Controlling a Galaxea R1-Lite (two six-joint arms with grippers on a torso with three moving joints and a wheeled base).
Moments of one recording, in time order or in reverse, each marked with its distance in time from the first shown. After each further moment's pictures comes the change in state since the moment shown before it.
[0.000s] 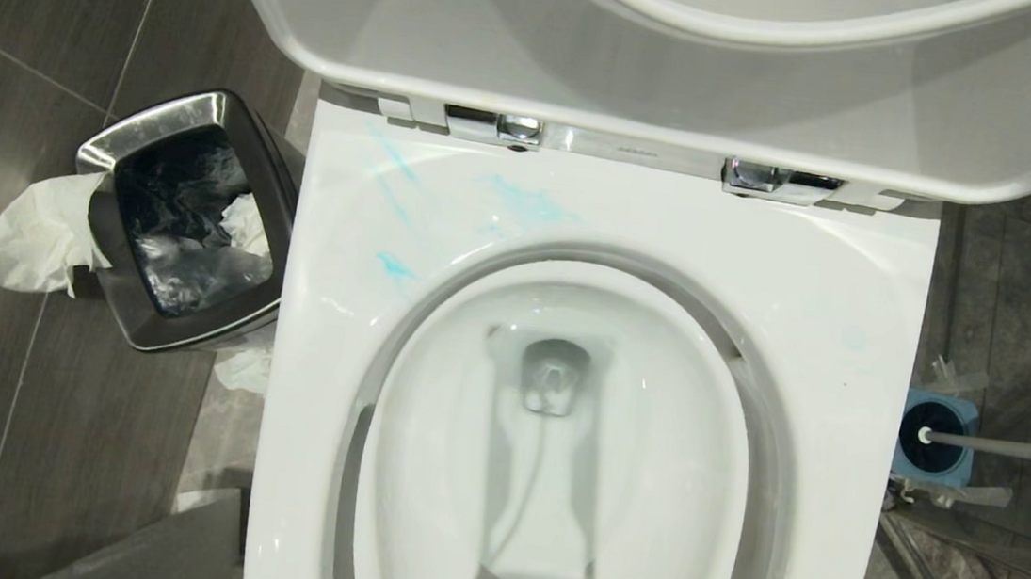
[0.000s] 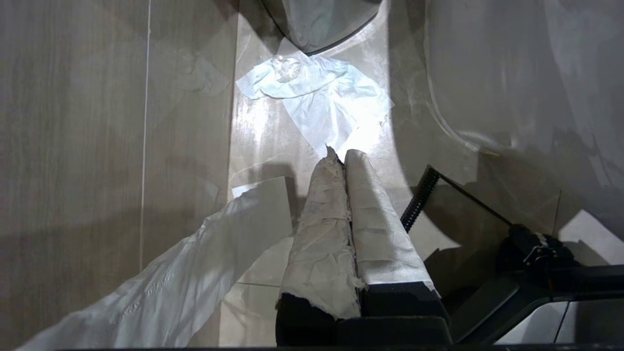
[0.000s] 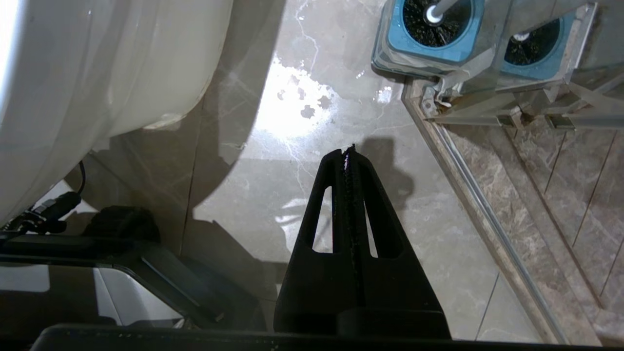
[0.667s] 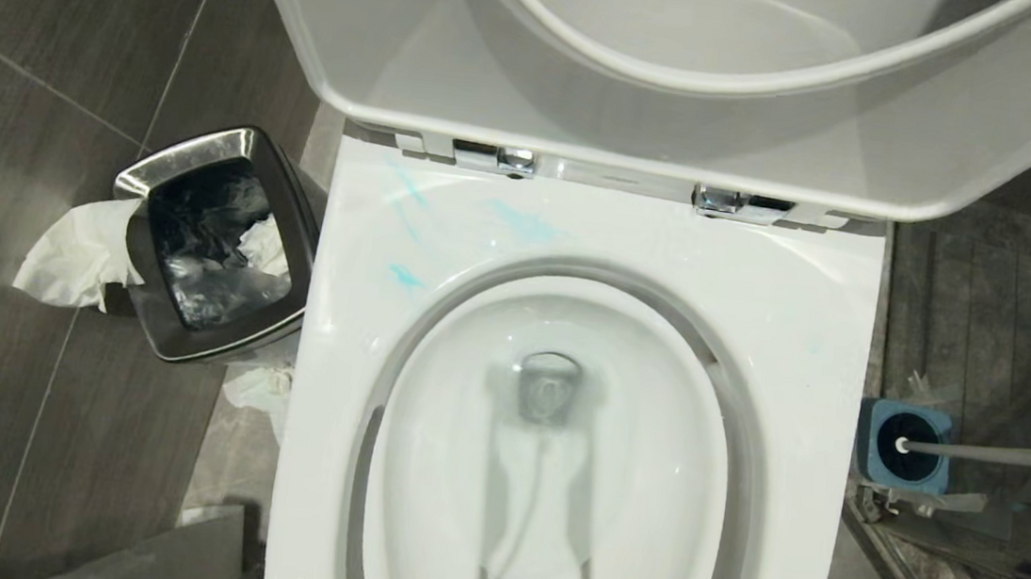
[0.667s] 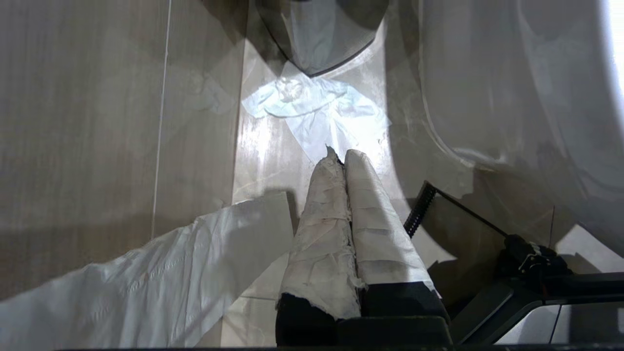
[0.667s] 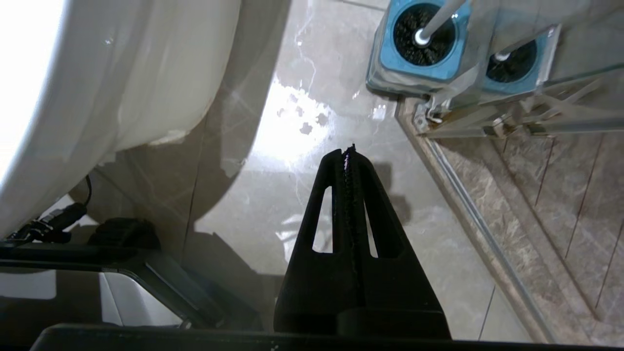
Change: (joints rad) left arm 0.000 0.000 0.000 0.002 0.003 -0.001; right arm 0.000 0.000 0.000 -0.001 -0.003 0.000
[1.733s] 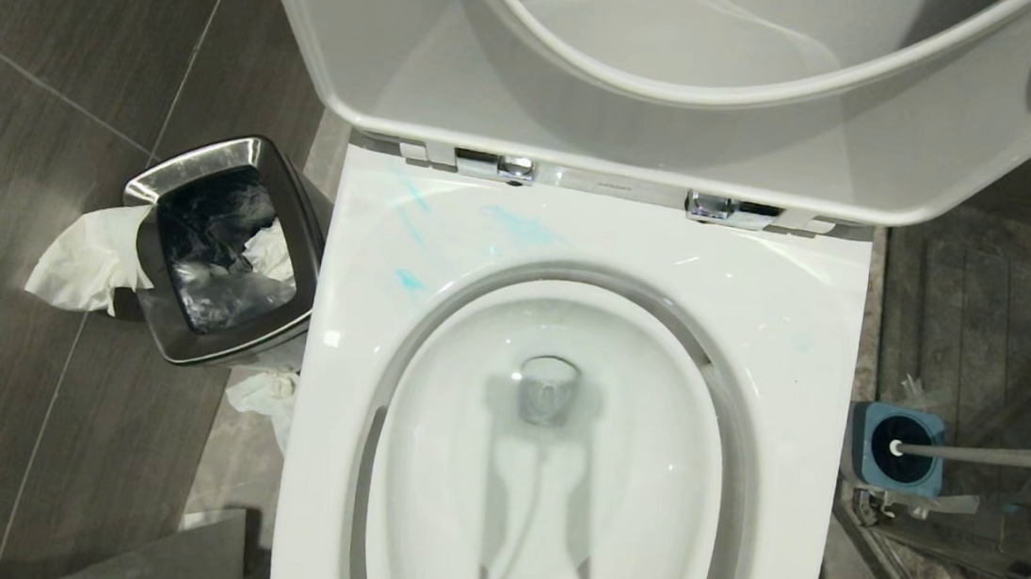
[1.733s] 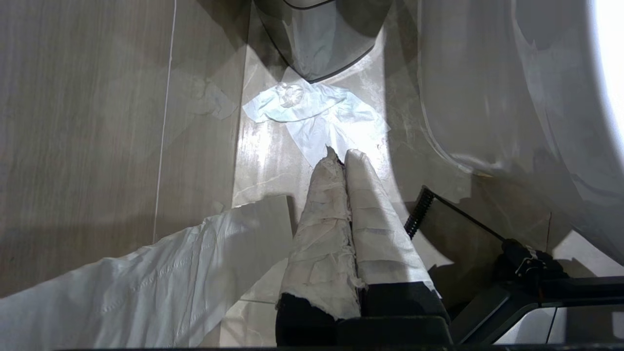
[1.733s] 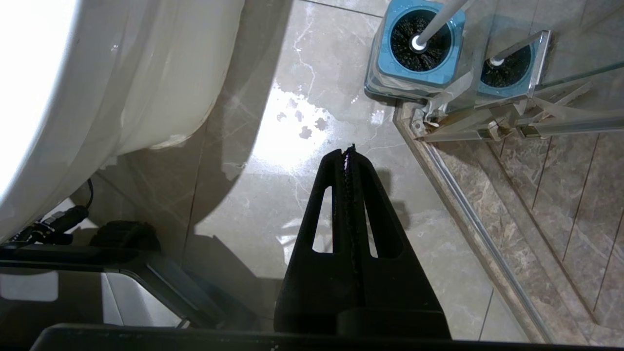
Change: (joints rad) left arm 0.000 0.000 0.000 -0.004 0.002 -0.008; right arm 0.000 0.000 0.000 0.000 -0.002 0.000
